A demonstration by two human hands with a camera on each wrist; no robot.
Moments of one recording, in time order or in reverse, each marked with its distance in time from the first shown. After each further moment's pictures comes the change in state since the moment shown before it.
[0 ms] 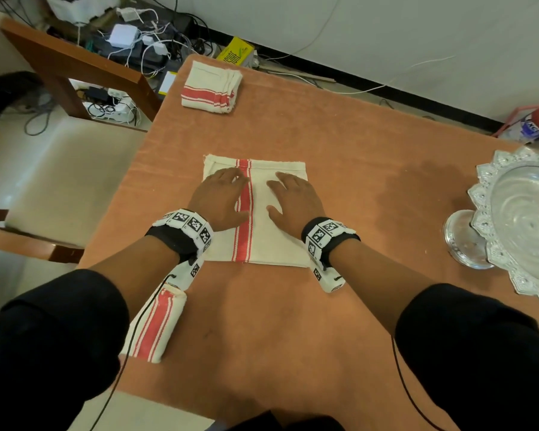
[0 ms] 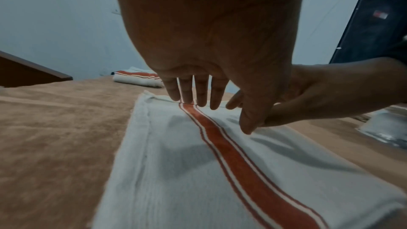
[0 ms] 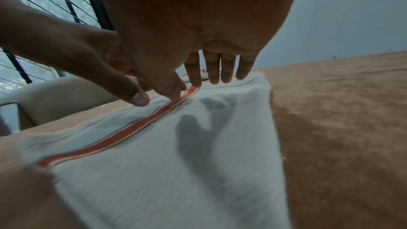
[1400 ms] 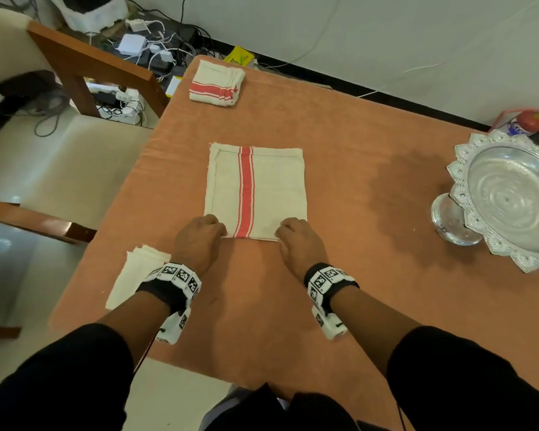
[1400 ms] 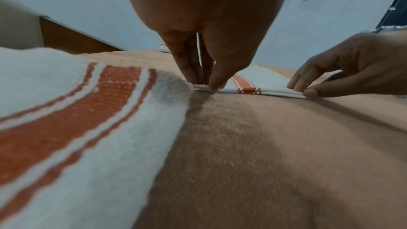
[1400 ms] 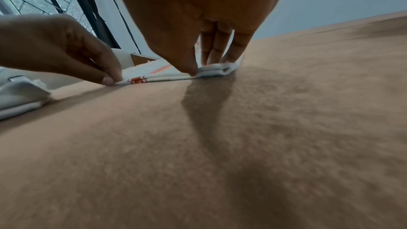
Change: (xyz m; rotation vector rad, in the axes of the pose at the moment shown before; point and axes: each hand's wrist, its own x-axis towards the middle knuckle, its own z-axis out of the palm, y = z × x) left_hand -0.132 0.007 0.073 -0.131 0.169 -0.143; right_hand -0.128 -0.035 0.057 0.160 0.165 0.029
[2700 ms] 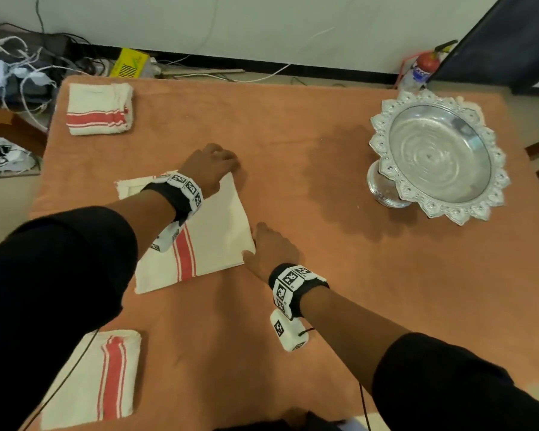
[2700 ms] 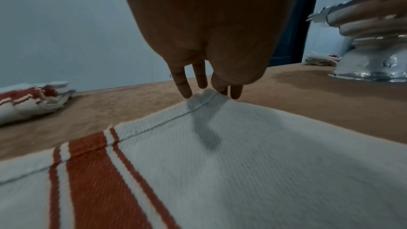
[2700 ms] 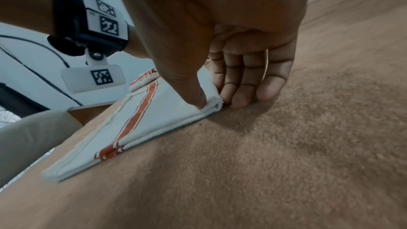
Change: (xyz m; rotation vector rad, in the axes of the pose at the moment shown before) left_hand 0.264 0.114 -0.018 0.373 -0.182 0.669; right_hand 0.012 0.005 -0.052 0.193 -0.224 0.671
